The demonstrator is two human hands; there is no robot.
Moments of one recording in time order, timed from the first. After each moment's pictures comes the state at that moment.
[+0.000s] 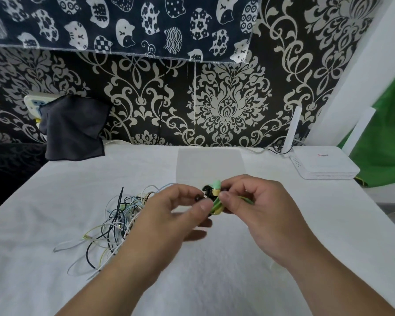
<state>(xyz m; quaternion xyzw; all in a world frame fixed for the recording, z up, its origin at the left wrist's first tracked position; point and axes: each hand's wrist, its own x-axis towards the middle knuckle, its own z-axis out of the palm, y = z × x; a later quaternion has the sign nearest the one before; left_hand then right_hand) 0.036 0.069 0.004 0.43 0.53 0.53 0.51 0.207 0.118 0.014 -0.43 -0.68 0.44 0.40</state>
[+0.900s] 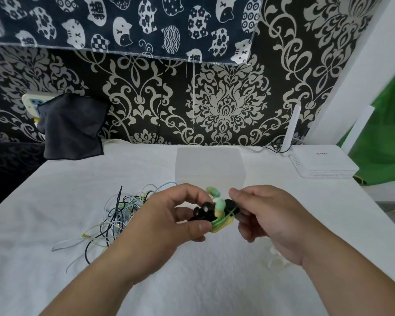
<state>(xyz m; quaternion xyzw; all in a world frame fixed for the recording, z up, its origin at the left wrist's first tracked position) 0.025 0.070 0.010 0.52 0.47 0.45 0.55 0.220 0.123 0.022 -0.53 -0.57 0.57 0.26</state>
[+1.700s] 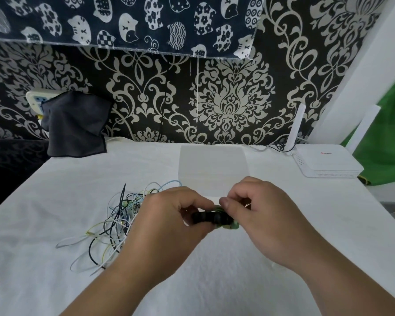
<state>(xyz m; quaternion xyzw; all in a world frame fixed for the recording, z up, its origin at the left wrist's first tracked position) 0.033 0.061 0.013 0.63 0.61 0.42 0.26 0.206 0.111 0.026 -0.53 -0.77 0.28 0.23</state>
